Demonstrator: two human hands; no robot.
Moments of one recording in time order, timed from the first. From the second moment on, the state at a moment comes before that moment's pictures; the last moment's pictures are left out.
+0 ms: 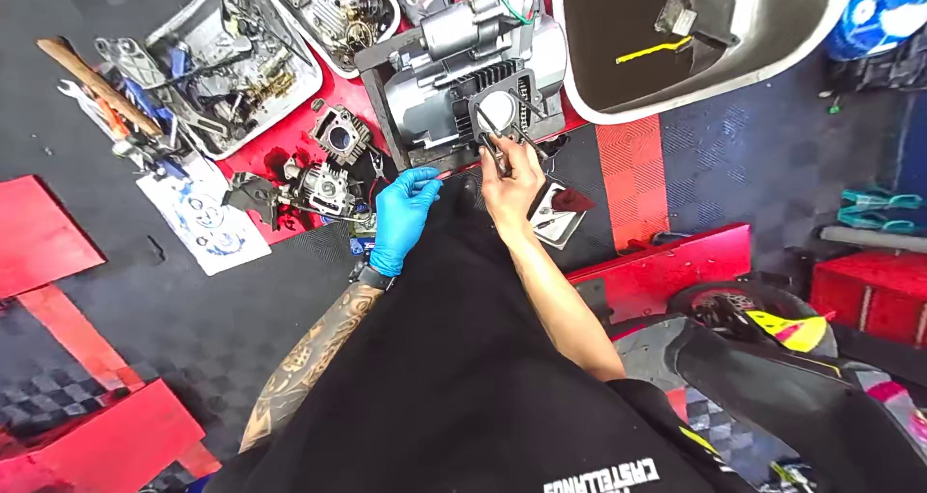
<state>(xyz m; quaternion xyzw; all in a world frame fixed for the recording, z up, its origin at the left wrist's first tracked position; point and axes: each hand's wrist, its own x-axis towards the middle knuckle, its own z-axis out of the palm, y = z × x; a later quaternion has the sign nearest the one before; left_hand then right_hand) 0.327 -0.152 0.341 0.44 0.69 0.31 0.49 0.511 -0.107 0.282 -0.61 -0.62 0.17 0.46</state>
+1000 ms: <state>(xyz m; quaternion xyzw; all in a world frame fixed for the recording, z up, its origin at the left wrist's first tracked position) 0.265 -0.149 0.330 0.52 0.61 0.25 0.54 0.469 -0.127 0.261 -0.69 -0.60 0.05 0.41</state>
